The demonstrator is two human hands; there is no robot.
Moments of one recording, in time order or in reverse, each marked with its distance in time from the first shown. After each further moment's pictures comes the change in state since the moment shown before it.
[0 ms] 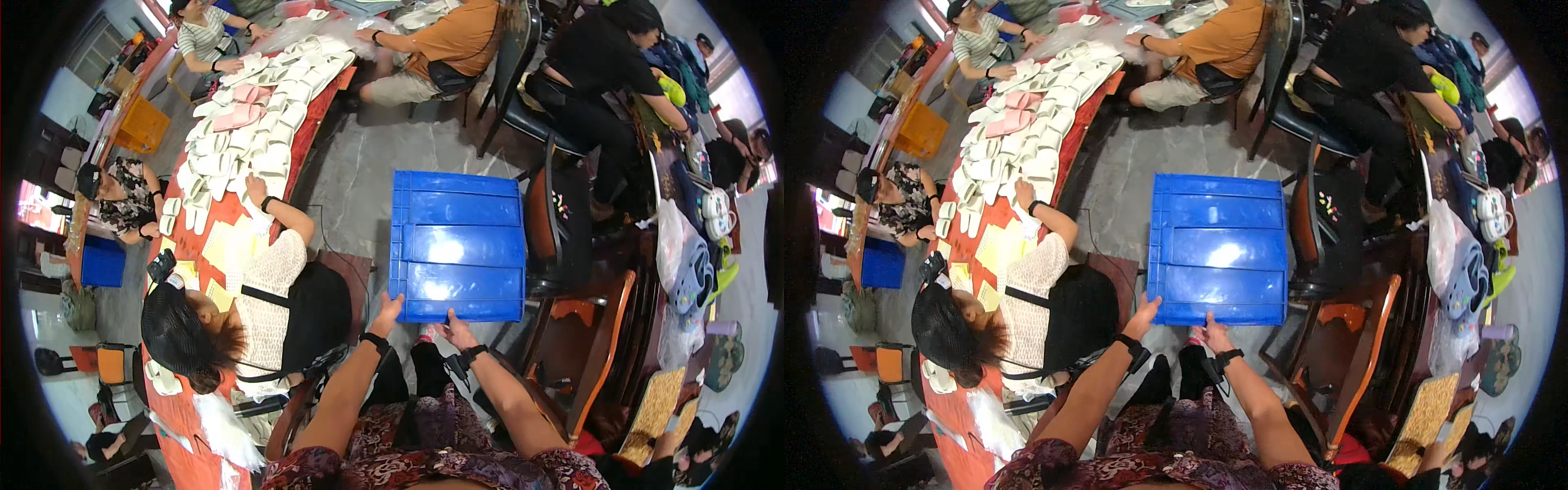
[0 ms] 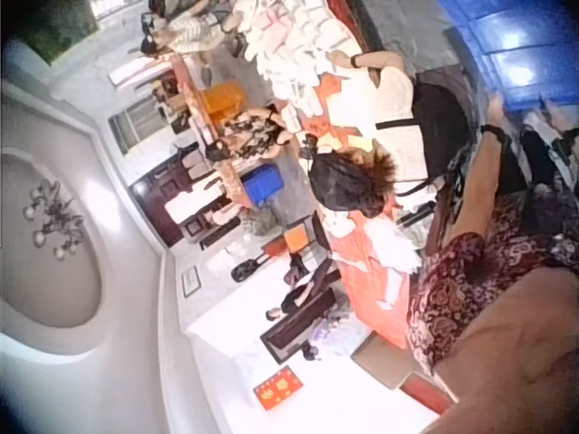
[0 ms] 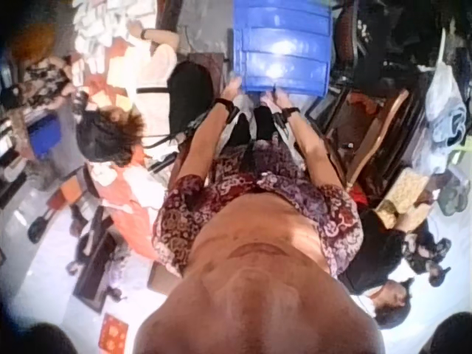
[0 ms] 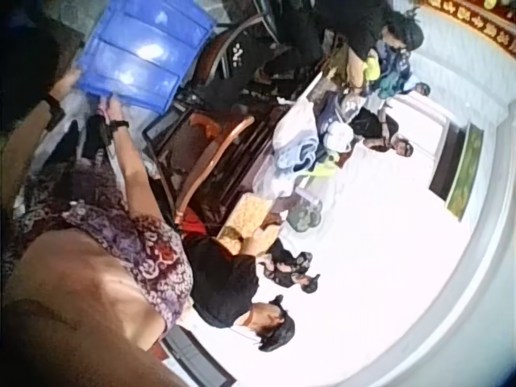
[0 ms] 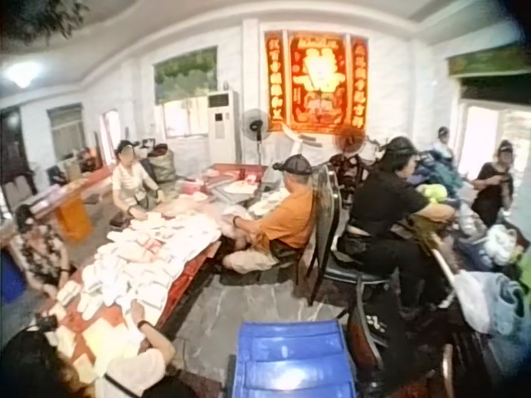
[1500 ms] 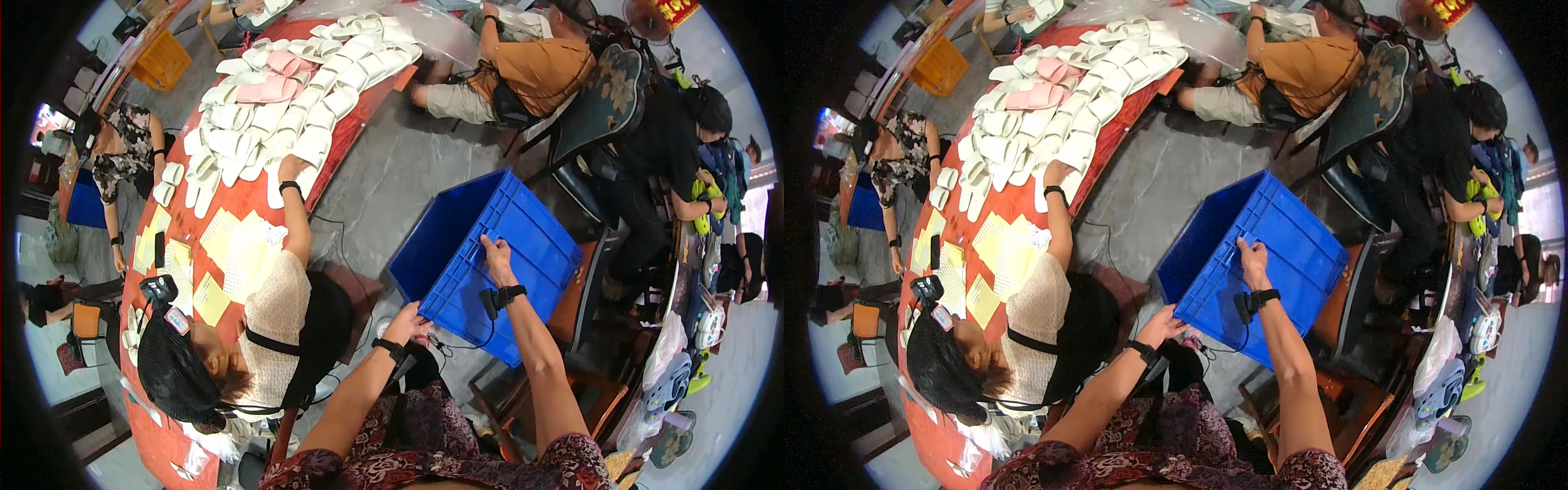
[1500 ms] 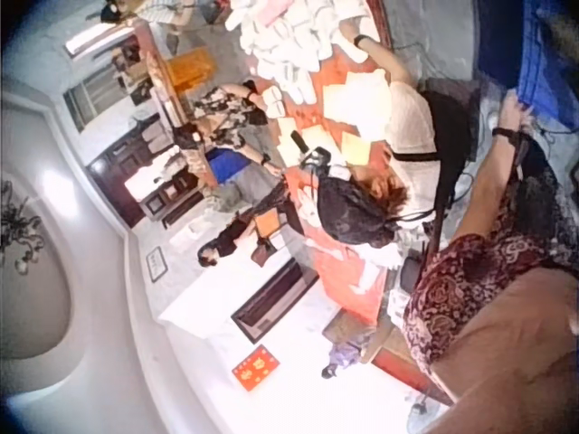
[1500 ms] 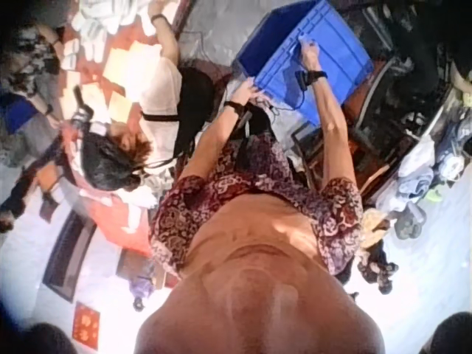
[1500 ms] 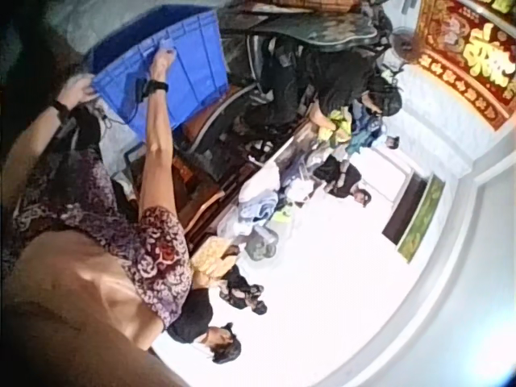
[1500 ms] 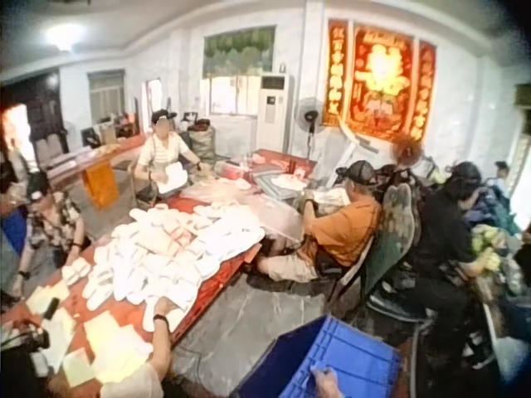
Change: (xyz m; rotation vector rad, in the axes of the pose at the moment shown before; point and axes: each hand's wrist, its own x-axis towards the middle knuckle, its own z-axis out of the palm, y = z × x) left_hand 0.098 0.111 0.001 -0.818 -0.129 -0.618; right_hand 0.100 -0.279 0.235 -0.665 0.153 -0.701
